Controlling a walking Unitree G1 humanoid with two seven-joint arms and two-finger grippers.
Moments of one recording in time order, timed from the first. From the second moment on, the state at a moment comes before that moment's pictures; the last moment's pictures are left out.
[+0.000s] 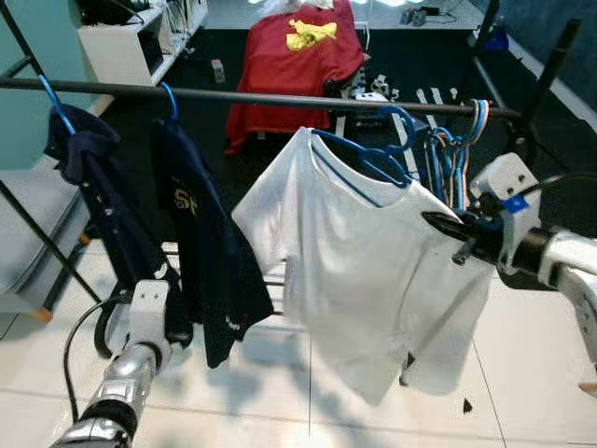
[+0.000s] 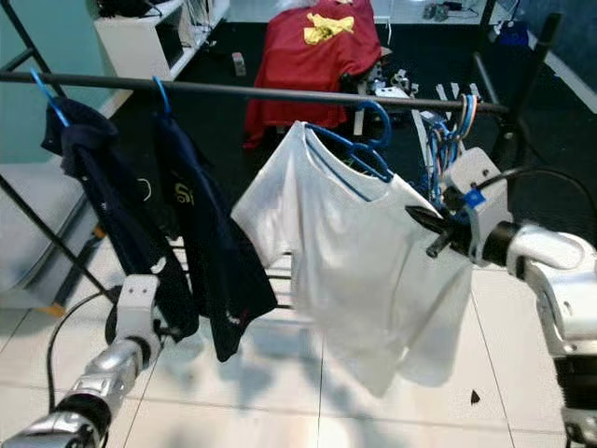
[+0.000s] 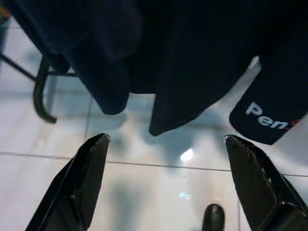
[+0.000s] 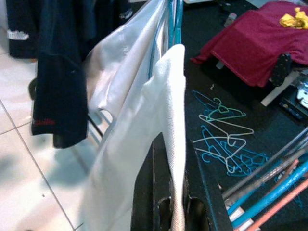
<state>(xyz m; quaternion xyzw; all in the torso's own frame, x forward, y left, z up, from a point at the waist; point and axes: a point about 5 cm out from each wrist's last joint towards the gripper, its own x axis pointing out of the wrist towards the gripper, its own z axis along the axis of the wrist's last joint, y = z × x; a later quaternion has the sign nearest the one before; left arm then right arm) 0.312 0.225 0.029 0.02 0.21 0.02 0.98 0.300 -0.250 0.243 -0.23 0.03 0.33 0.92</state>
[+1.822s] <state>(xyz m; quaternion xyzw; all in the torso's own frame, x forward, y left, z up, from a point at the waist) 0.300 0.202 0.285 0.01 -0.17 -0.63 0.76 0.201 -0.262 0.362 -0.20 -0.07 0.56 0.80</state>
